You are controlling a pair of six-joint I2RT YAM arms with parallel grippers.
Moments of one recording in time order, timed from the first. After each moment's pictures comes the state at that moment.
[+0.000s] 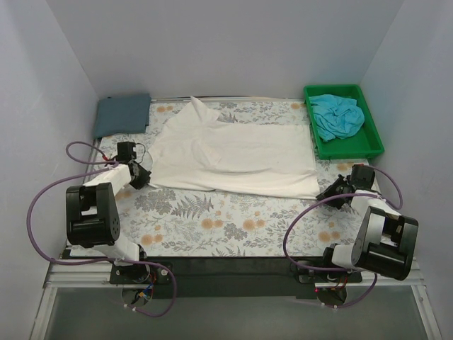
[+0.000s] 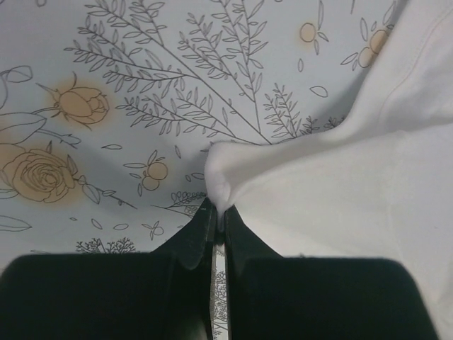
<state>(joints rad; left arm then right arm) 0.09 1.58 0.84 -0.32 -0.12 -0.76 -0.29 1.31 0.51 -0.22 -0.33 0.53</state>
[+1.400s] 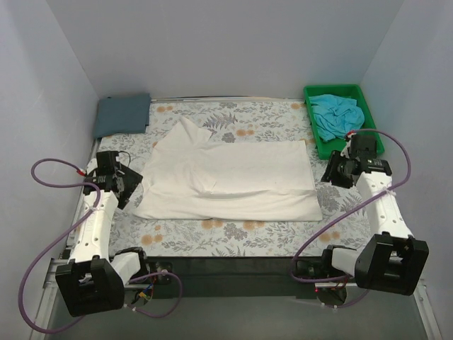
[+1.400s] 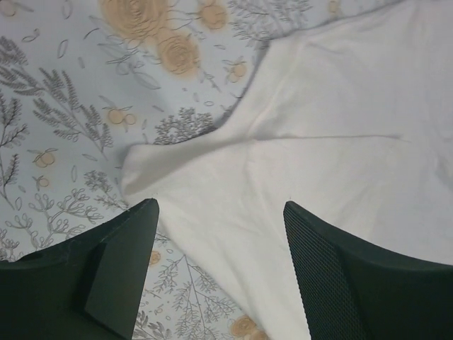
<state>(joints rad) 0.17 1.05 0.80 -0.80 -0.17 -0.89 -0.16 1.16 0.90 -0.77 -0.14 0.22</state>
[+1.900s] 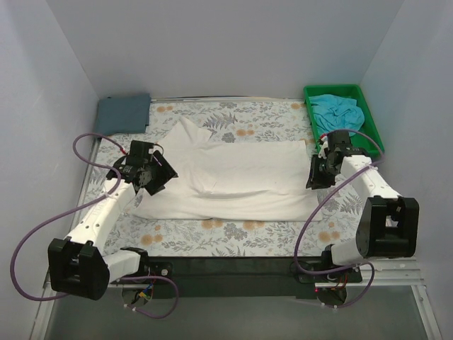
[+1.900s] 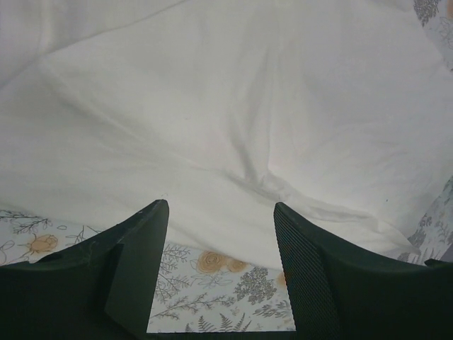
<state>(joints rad) -0.19 1.16 0.90 -0.70 -0.01 -0.86 0.02 1.42 0.98 -0.77 -0.20 0.16</state>
